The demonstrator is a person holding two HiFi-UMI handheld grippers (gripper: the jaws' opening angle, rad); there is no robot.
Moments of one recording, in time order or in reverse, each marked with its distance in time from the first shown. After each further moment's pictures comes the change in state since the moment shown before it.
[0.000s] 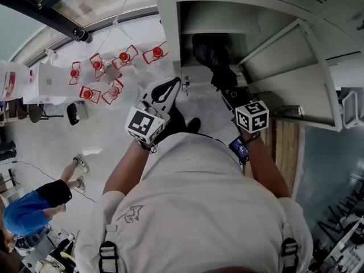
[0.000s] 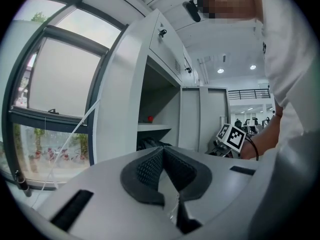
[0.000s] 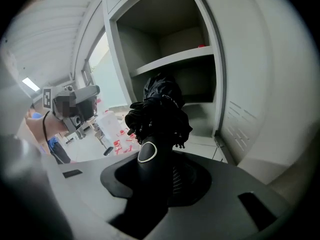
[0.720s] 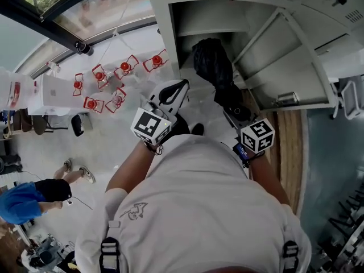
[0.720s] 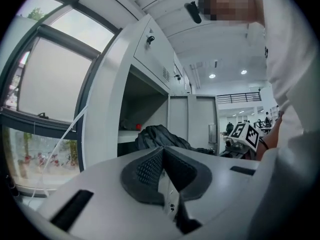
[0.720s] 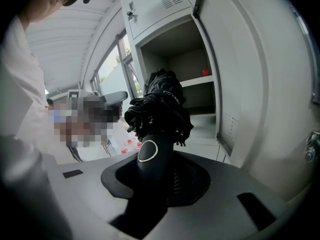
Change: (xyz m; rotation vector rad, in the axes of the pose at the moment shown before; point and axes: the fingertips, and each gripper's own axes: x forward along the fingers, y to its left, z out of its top) left arm 0.002 -0.037 0.031 0.010 -0.058 -0.091; right arm -0.073 0.058 -0.008 -0.018 -0.153 0.037
